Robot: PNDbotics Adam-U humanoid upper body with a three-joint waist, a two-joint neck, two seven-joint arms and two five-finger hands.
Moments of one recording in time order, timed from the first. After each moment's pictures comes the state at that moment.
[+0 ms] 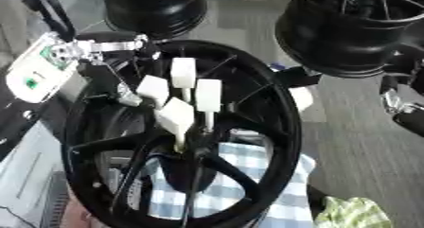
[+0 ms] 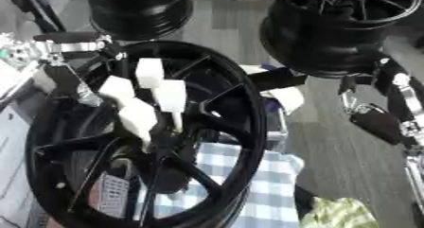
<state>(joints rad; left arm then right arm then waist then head) -0.81 0.62 -0.43 -1.30 -0.08 -0.36 -0.75 -0.18 -0.38 -0.02 -1.78 0.16 -0.14 0.05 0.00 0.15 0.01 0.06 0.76</state>
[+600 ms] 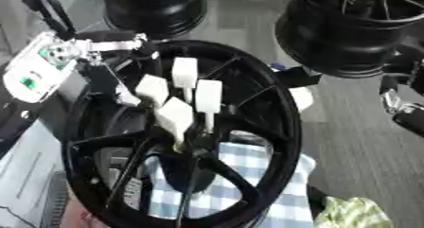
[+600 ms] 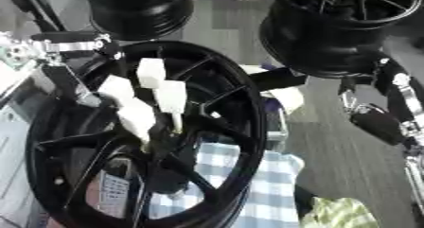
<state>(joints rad) -0.81 0.65 -0.42 -1.33 -0.10 -0.38 -0.73 -0.18 -0.38 -0.03 -1.78 0.16 -0.14 0.05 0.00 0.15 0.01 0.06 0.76</state>
